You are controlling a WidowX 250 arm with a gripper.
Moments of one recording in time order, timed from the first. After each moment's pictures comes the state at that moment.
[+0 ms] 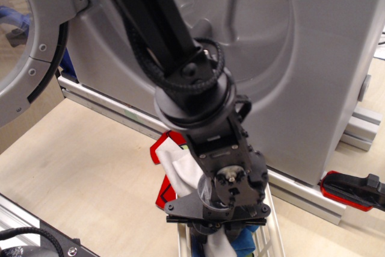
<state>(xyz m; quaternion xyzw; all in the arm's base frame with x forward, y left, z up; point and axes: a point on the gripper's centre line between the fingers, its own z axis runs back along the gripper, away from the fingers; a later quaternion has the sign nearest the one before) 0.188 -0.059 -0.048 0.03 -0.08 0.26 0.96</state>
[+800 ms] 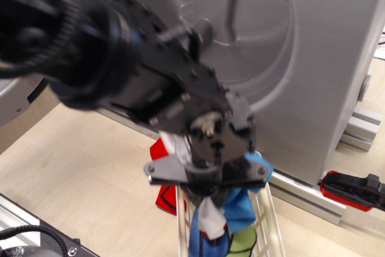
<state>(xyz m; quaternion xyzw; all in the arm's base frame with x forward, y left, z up) 0.186 -0.053 0.037 0.00 -0.14 0.24 0.96</state>
